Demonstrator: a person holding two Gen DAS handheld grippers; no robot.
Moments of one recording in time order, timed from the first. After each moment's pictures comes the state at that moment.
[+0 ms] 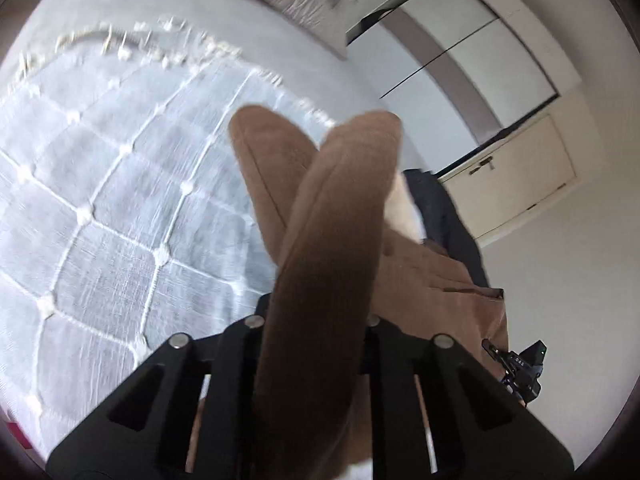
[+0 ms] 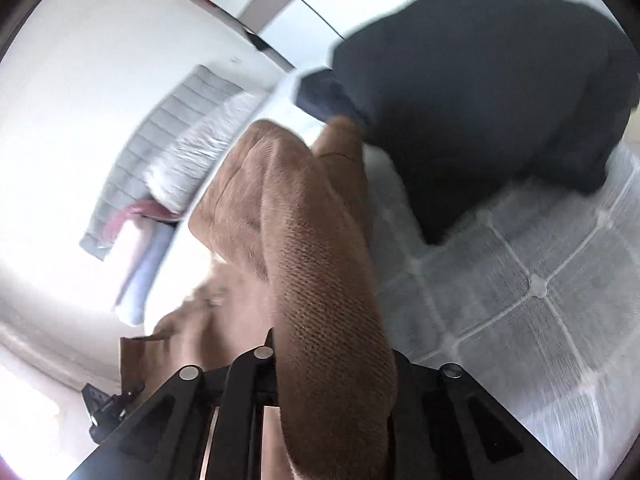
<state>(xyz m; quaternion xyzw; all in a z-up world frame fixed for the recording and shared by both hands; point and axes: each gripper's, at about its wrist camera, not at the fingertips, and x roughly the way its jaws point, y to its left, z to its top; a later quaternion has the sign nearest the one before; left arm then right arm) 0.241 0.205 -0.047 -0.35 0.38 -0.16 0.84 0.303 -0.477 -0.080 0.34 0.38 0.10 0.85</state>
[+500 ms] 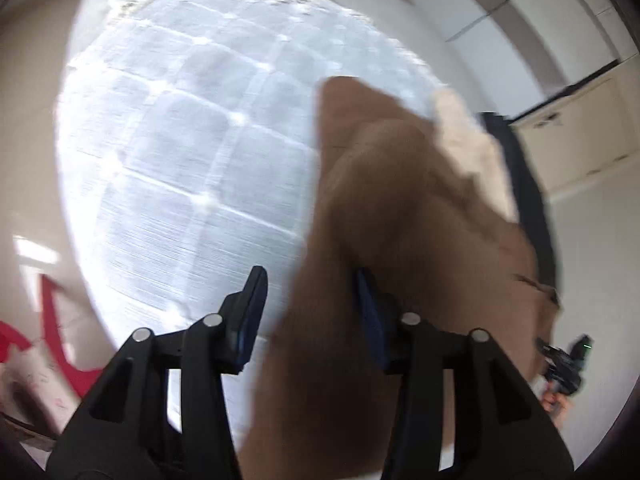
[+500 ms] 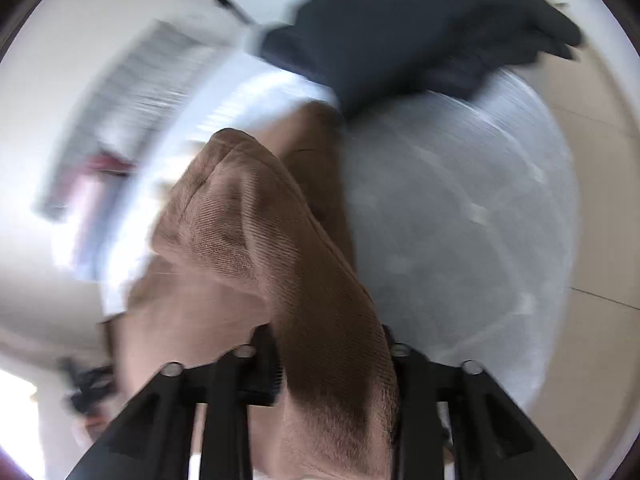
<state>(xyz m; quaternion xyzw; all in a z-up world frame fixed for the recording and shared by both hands) 0.202 0.253 -0.105 -0.27 0.53 -0.05 0.80 0.216 -0.475 -0.110 0.26 0.51 0.00 0.82</state>
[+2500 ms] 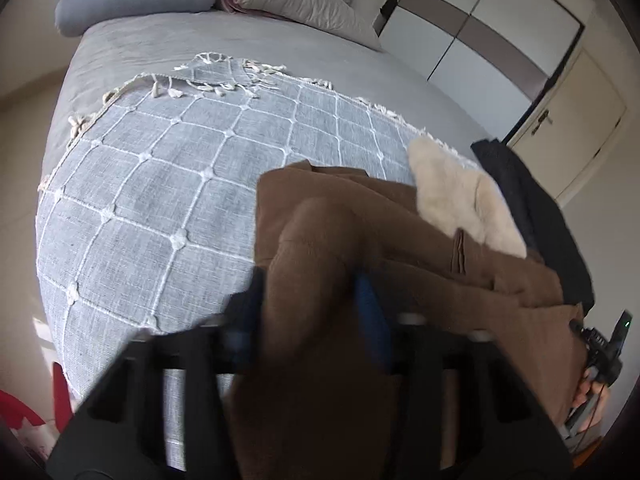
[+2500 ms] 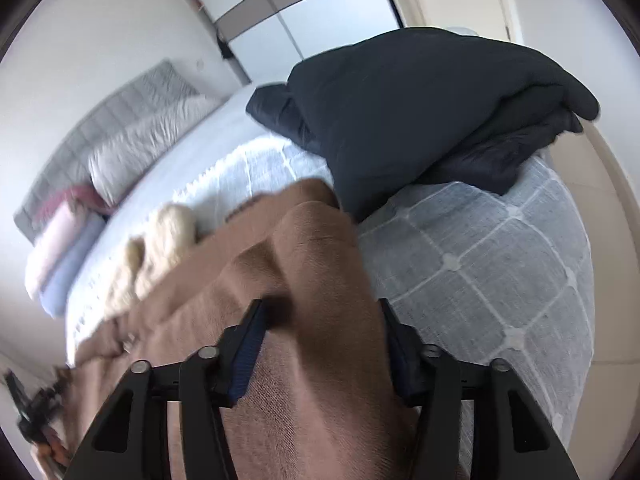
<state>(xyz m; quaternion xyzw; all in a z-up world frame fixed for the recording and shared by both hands) 0.242 0.195 -0.076 -0.18 0.41 -0.03 0.89 0.272 -0.443 -0.101 0.21 0.39 -0.04 0.90</state>
